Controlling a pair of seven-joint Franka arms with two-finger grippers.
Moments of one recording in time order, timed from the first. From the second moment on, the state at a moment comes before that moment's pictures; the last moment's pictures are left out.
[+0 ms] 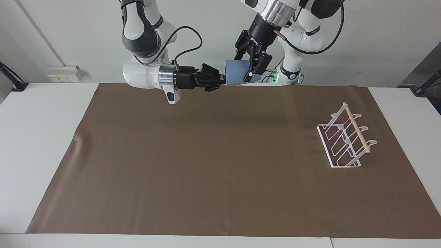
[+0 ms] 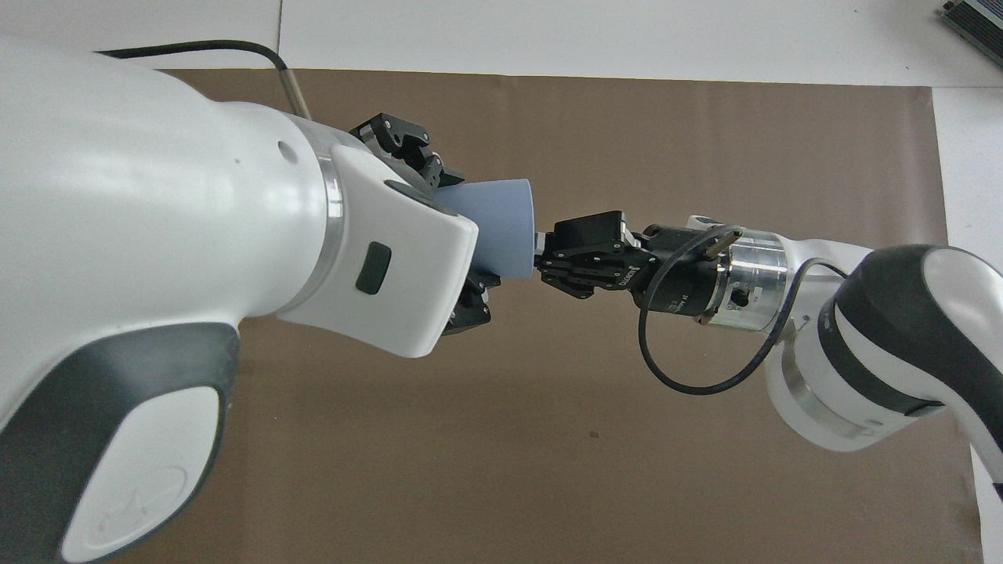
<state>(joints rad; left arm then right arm) -0.43 0.12 -0.19 -1.28 -0.23 1.79 0.71 0.28 -0.02 0.00 -2.05 1.81 1.92 -0.27</state>
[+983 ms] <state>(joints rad) -0.45 0.12 -0.20 -1.28 -0.24 1.77 0.64 0.21 -0.02 -0.01 -2.03 1.62 1.94 -0.26</state>
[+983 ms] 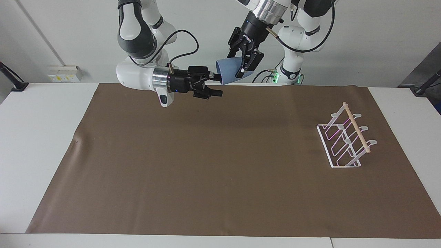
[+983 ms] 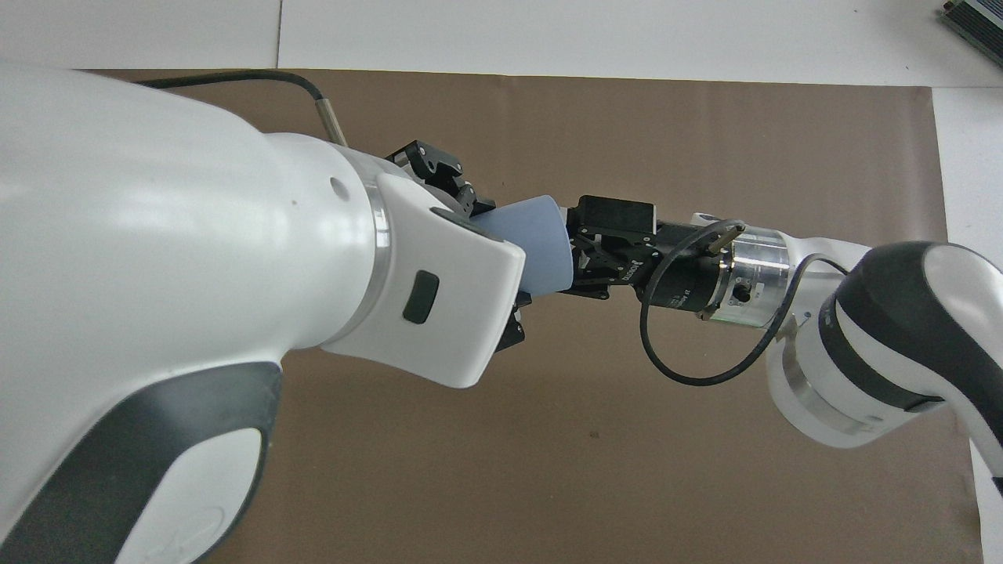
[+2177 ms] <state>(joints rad) -0.37 -0.04 -0.17 -1.77 0.44 1.71 0.74 0.13 -0.02 -0.02 -1.91 0.19 2.04 -0.07</state>
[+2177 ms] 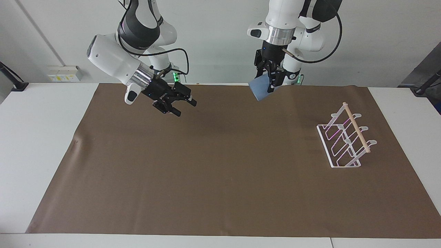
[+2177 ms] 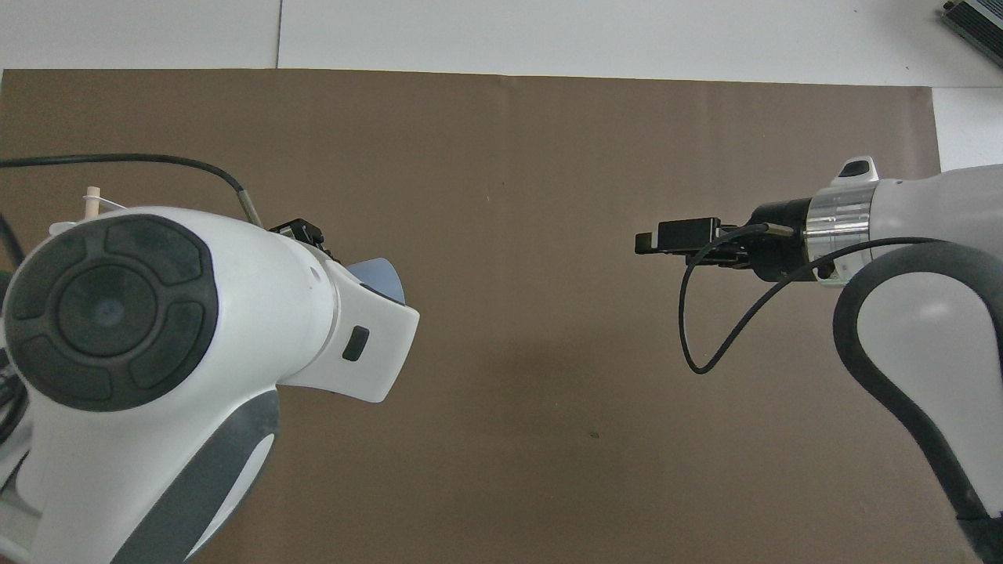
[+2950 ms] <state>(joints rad) -0.26 0.09 -0.17 -1.78 0.88 1.75 1.13 0.00 -0.06 -0.02 -1.60 0.07 1.56 0.04</state>
